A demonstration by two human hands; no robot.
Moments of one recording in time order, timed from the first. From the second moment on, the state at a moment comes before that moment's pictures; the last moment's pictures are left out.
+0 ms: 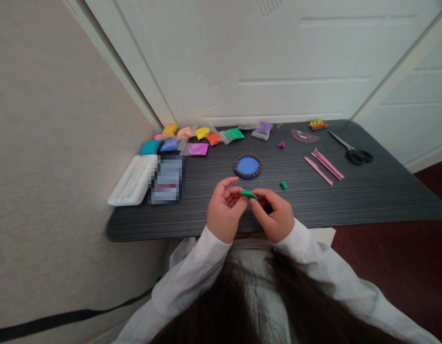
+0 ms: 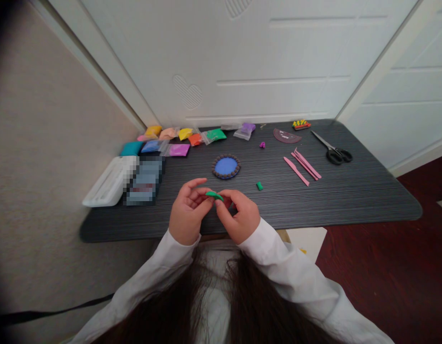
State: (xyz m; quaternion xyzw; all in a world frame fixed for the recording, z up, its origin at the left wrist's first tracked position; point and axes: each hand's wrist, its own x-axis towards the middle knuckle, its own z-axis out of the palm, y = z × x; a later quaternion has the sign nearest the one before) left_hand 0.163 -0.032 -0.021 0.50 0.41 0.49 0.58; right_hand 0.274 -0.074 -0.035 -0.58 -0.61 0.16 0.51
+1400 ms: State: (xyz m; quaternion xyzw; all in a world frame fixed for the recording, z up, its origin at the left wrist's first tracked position) left_hand 0.151 -0.018 0.008 0.43 0.34 0.43 0.71; right_hand 0.300 -0.079 -0.016 -0.53 -0.67 0.12 0.51
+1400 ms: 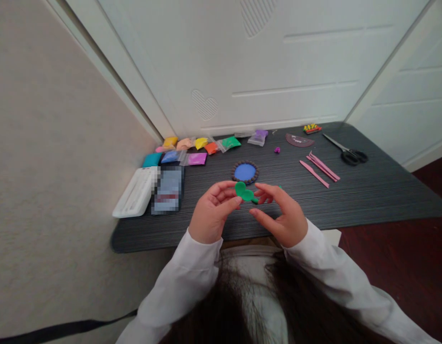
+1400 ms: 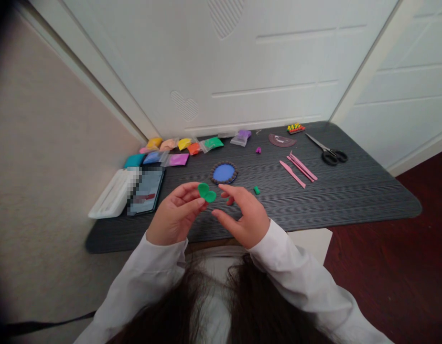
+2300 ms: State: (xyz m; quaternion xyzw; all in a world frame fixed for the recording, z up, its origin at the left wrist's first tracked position) left_hand 0.151 -0.035 0.009 0.49 0.33 0.37 0.72; right_hand 0.308 -0.088 0.013 -0.52 -0.75 0.11 0.41
